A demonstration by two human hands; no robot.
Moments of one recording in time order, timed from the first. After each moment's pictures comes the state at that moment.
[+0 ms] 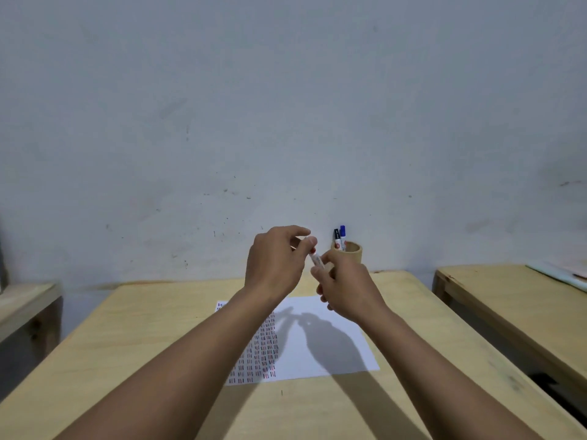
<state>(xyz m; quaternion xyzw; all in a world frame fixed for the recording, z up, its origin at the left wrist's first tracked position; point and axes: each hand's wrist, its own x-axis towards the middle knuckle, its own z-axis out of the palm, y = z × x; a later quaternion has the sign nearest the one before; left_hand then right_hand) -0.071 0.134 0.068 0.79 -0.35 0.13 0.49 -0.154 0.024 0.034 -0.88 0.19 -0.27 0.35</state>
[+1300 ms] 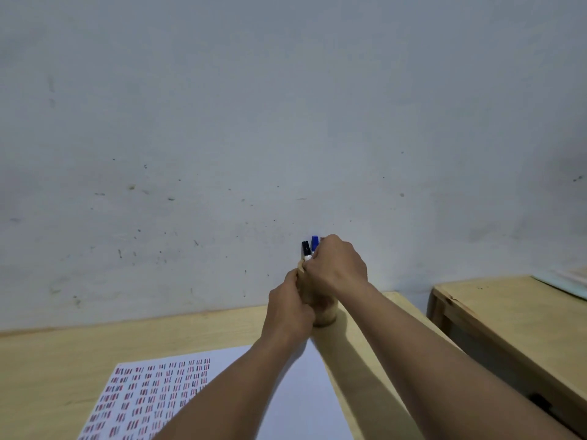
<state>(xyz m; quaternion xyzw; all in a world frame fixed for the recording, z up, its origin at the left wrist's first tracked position) 0.014 -0.050 -0.051 0.76 -0.30 -0.10 0.57 -0.023 -0.136 0.018 -0.88 0.35 -0.24 0.20</state>
